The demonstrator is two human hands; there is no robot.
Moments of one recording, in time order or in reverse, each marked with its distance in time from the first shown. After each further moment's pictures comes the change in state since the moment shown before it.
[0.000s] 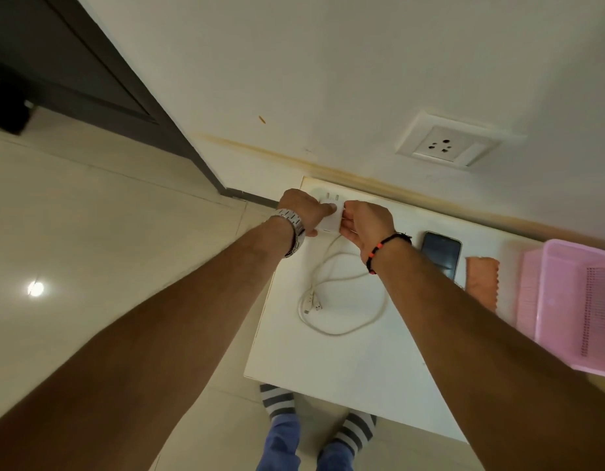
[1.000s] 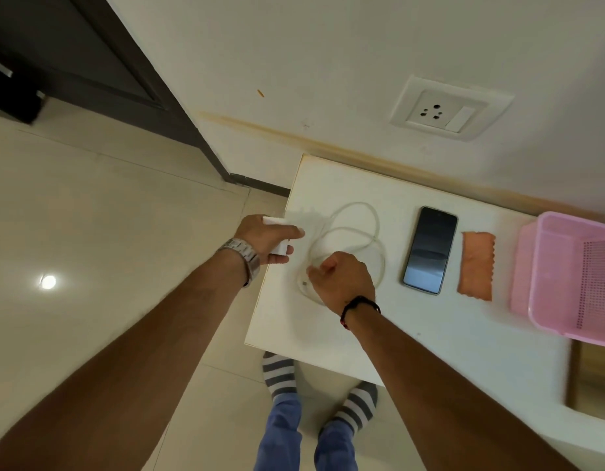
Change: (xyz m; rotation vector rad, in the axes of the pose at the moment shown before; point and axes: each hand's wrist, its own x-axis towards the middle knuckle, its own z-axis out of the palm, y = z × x) left_hand -0.082 -0.078 -0.037 -0.245 0.023 -0.152; right_hand -0.051 0.139 -0.031 -0.991 0.034 -0.375
